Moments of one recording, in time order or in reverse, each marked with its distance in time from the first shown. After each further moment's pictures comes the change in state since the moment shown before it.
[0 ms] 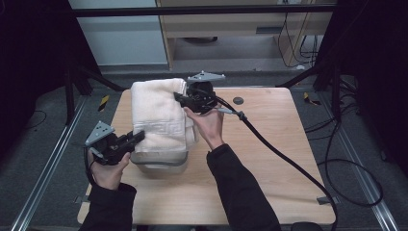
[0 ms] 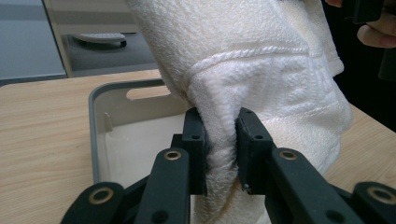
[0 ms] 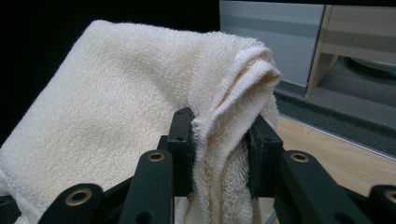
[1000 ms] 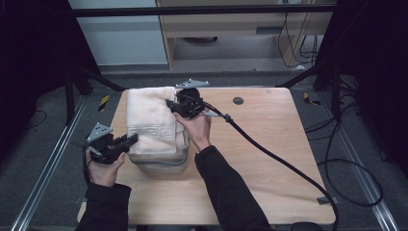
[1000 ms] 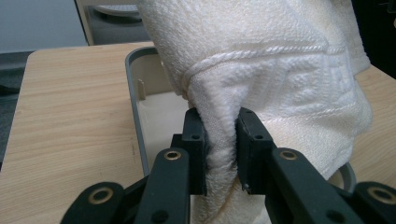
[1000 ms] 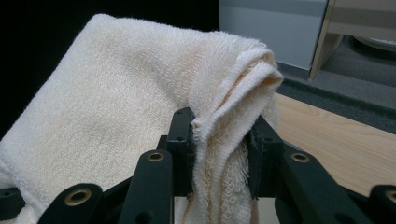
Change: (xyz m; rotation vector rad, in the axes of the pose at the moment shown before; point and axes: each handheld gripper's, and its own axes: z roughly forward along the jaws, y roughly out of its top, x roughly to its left) left arm 0.030 -0.018 0.013 0.097 0.078 -0.013; right arm 0.008 -0.023 0.046 0.063 -0.017 0.014
